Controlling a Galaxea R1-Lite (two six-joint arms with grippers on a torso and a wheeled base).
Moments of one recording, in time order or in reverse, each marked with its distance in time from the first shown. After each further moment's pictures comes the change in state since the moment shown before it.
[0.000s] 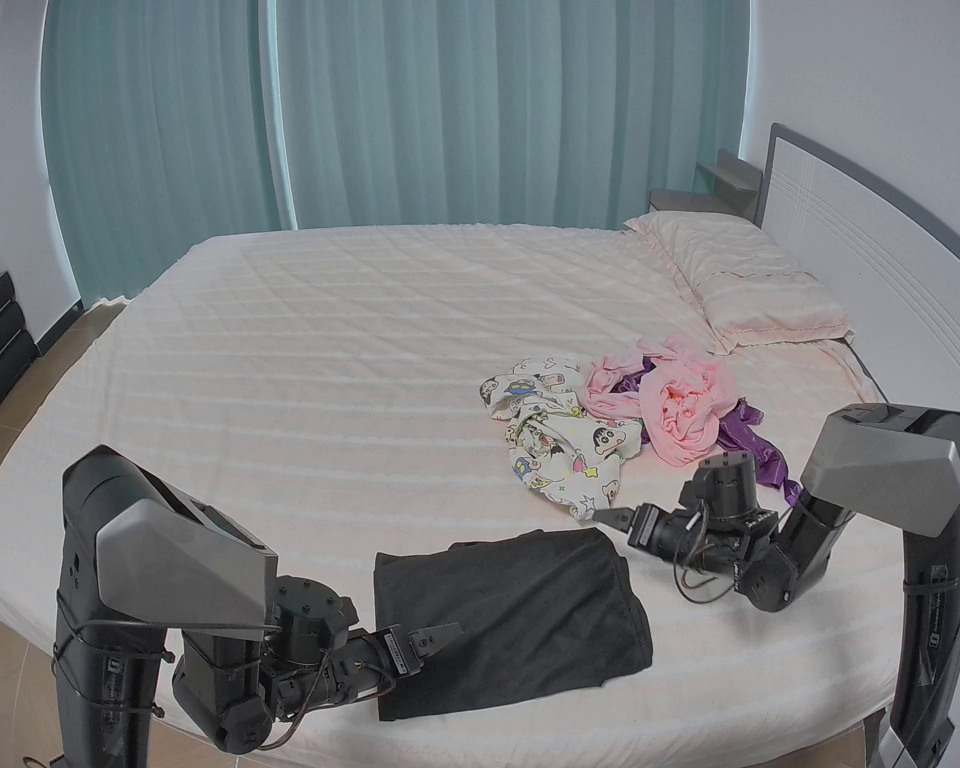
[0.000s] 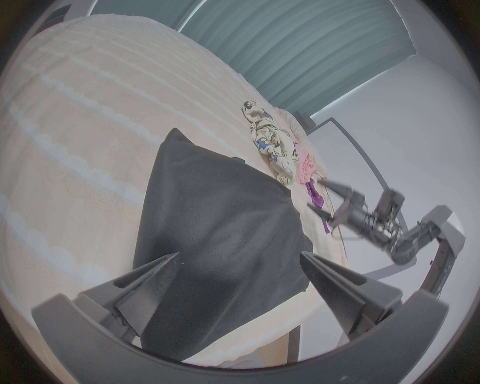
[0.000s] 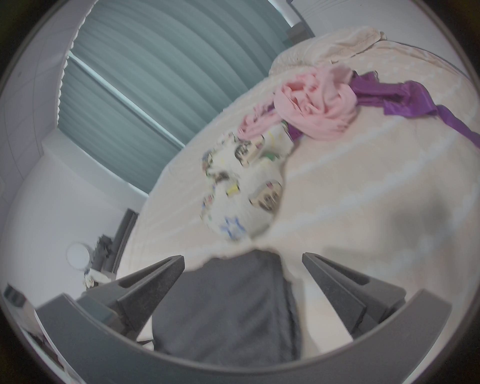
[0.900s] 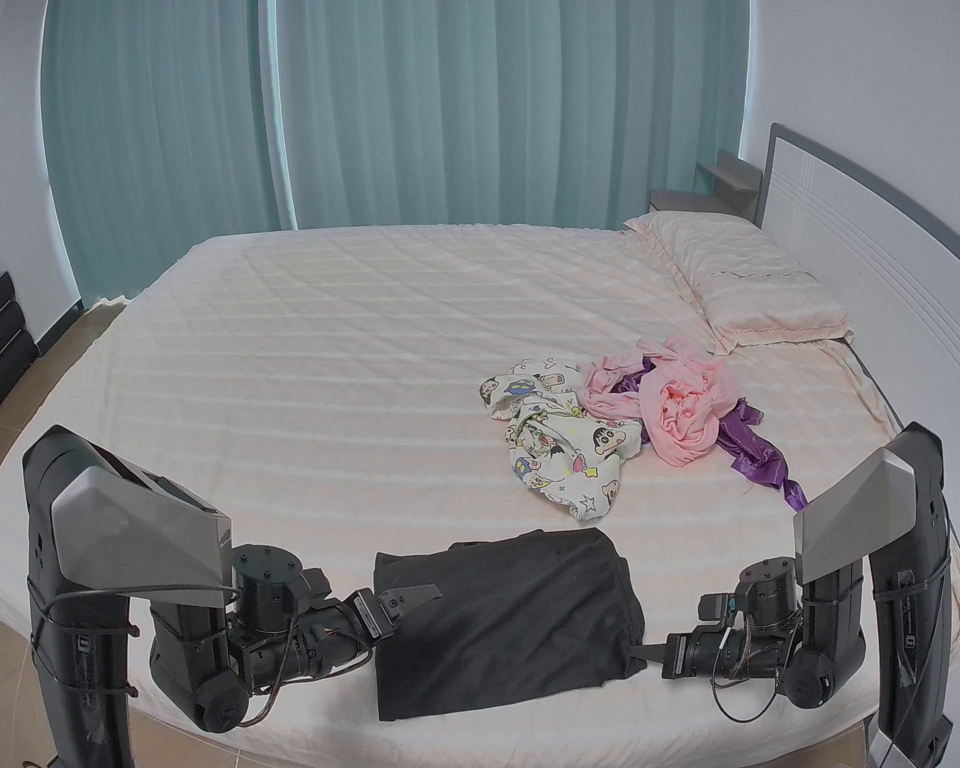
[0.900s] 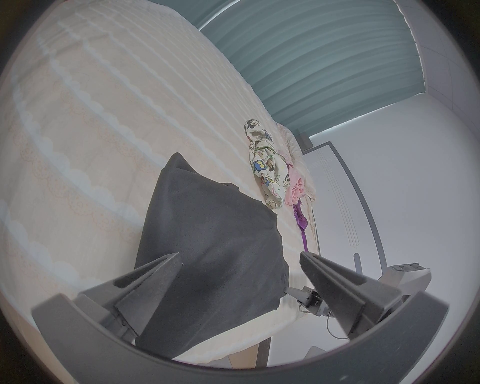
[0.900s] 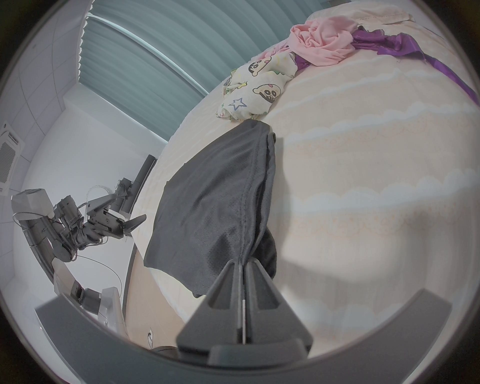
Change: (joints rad) left arm 0.105 -0.073 -0.006 0.000 -0.115 -0.119; right arm 0.000 0.131 0.588 -0.544 0.274 -0.210
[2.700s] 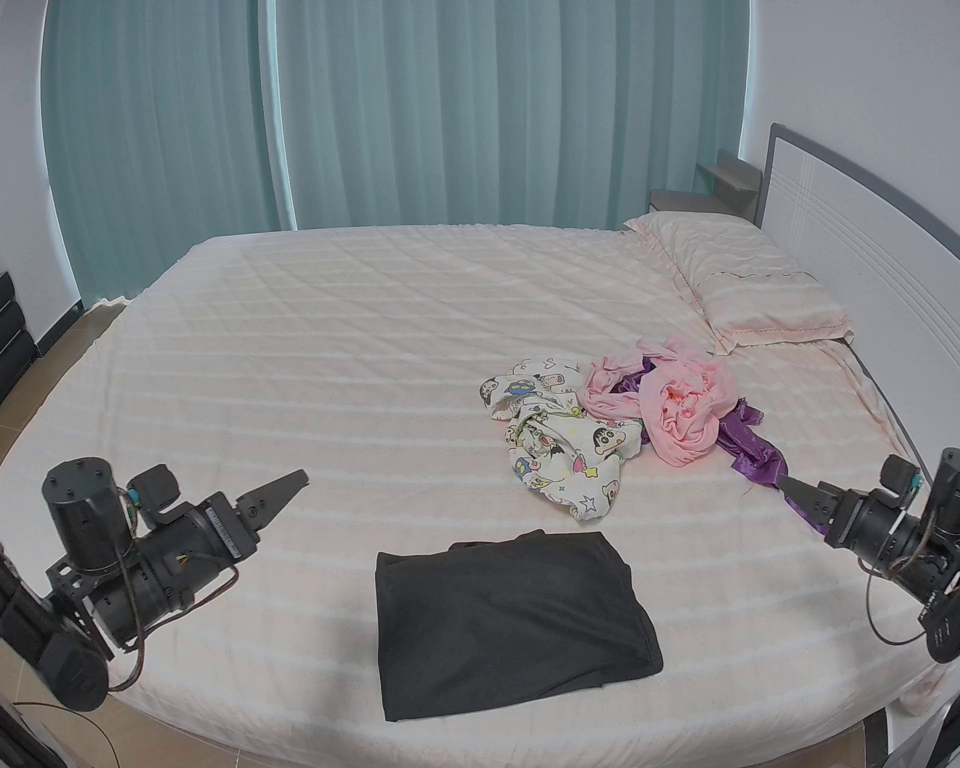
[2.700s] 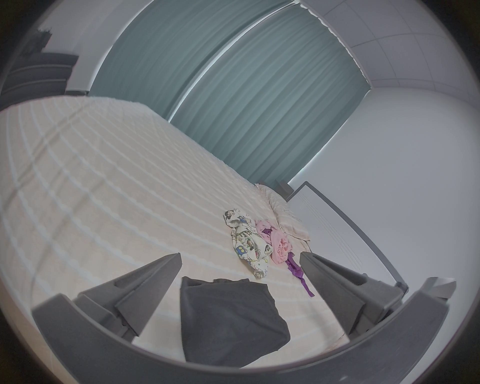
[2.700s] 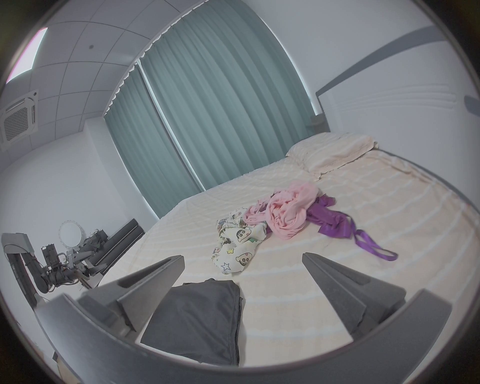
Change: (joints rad) left arm 0.204 -0.623 0.090 0.244 0.096 0.297; right arm -0.359 -0.774 0.106 0.166 -0.084 -0.127
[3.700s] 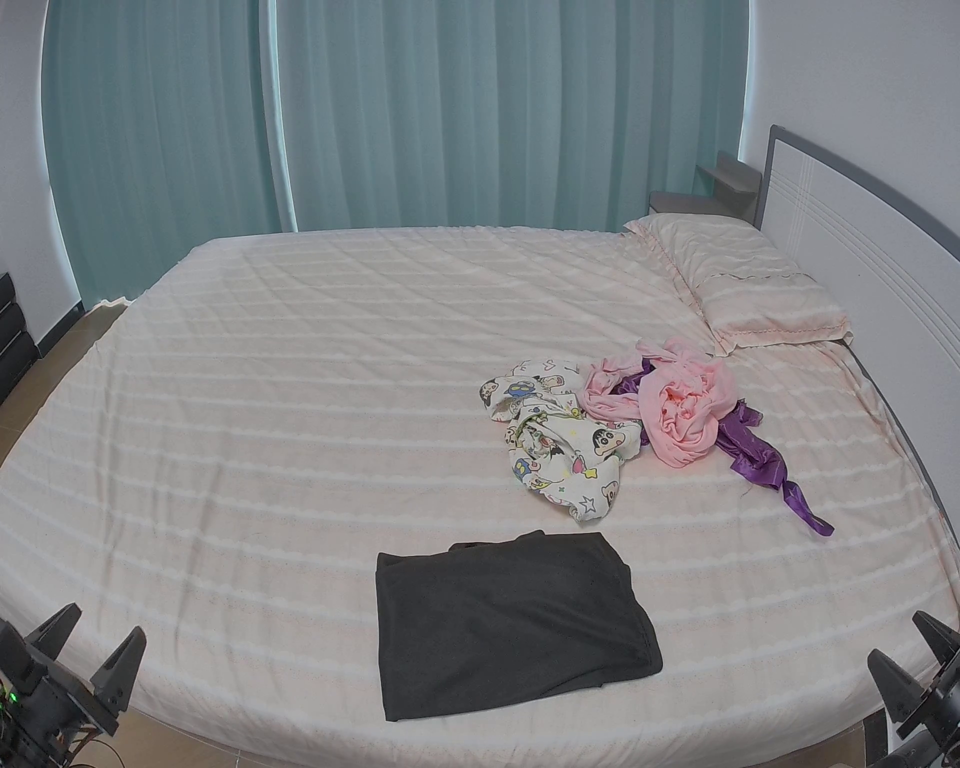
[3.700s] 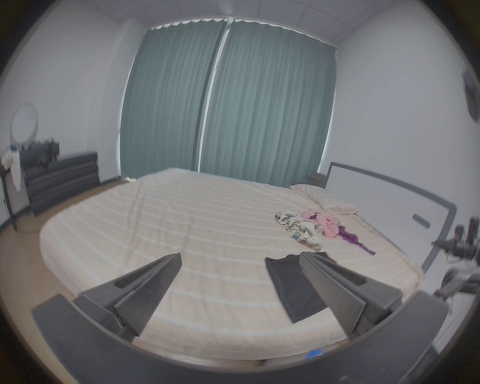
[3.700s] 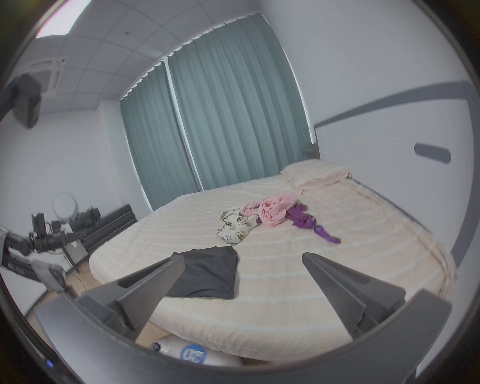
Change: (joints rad) left arm 0.036 -1.169 0.161 1.015 0.304 0.466; right arm -0.037 -1.403 0.057 1.300 -0.048 -0.181
